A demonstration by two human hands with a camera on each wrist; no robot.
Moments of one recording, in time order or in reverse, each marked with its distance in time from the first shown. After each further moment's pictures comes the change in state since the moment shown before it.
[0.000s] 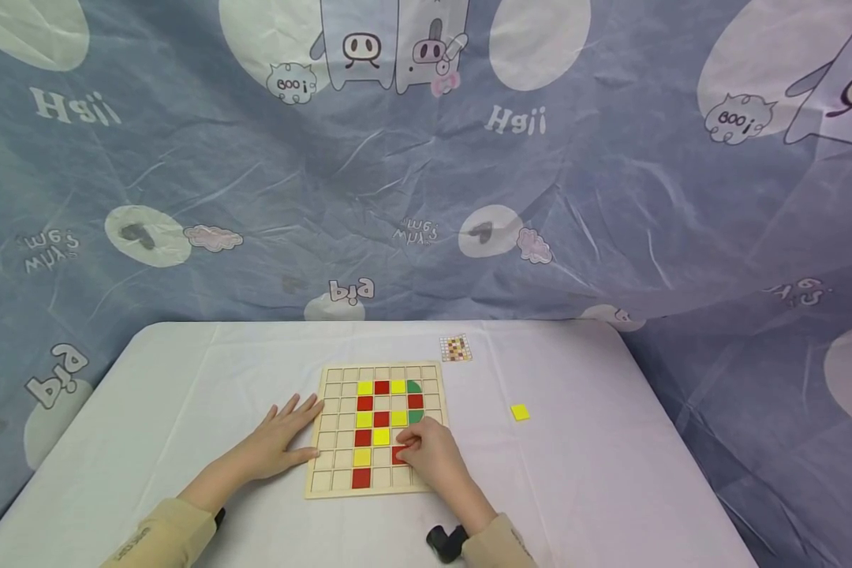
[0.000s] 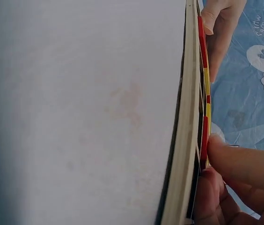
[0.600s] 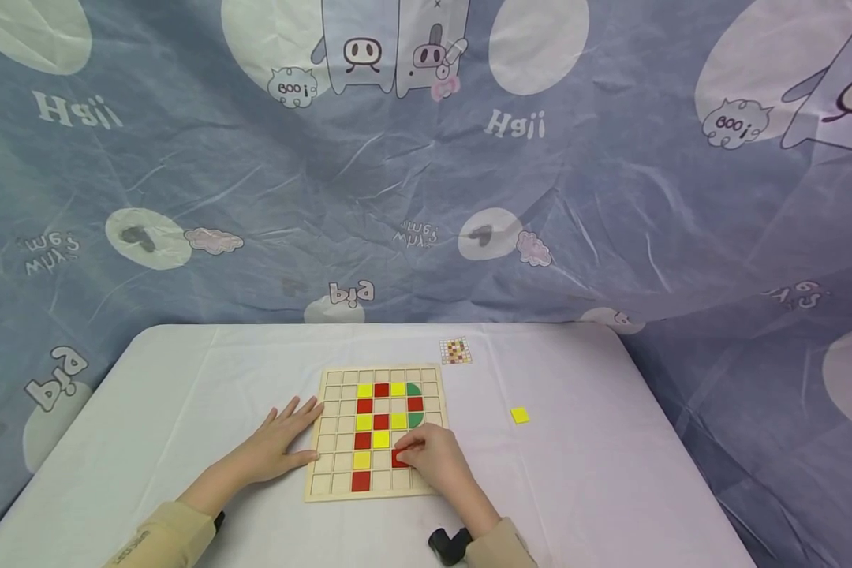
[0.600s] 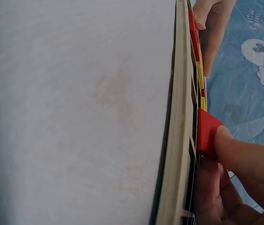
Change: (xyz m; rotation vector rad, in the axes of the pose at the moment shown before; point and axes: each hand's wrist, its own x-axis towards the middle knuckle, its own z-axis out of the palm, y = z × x) left_hand -0.002 0.001 -0.002 -0.004 -0.004 0.006; right_hand 0.001 0.003 -0.004 0.075 -0.049 0.037
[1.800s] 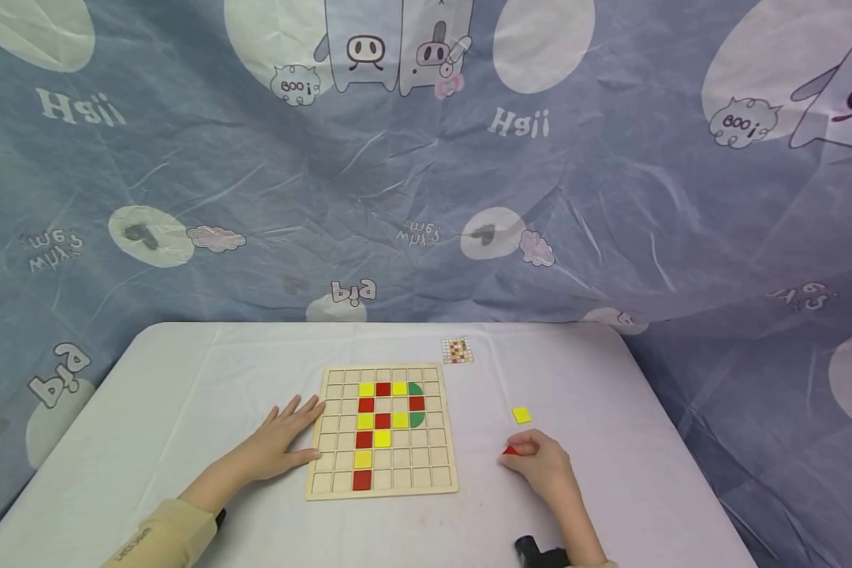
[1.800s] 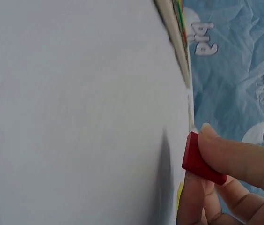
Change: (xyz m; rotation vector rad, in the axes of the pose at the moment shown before) left_hand 0.000 0.002 -0.001 -0.003 -0.005 -0.013; right_hand -0.038 0.076 -0.100 -0.027 0.232 0.350
